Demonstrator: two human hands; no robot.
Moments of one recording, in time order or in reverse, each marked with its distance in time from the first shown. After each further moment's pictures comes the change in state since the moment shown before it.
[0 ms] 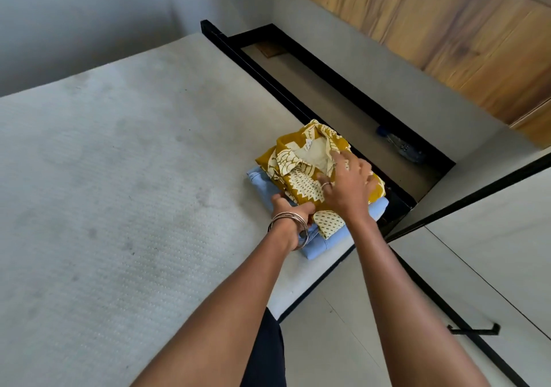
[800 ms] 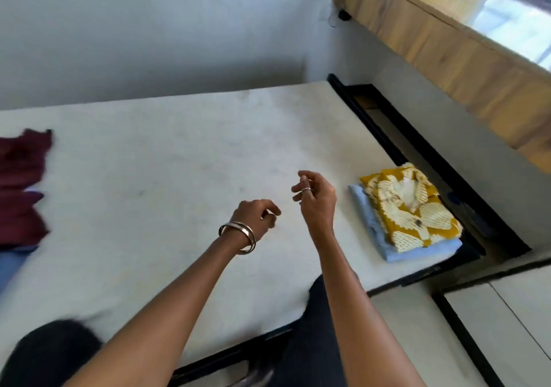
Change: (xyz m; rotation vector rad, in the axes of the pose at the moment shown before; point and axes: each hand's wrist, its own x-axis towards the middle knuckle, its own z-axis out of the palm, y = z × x) left_hand -0.193 0.011 -0.308 0.823 0.250 0.501; right_hand -0.198 -0.268 -0.018 1.024 -0.166 -0.130
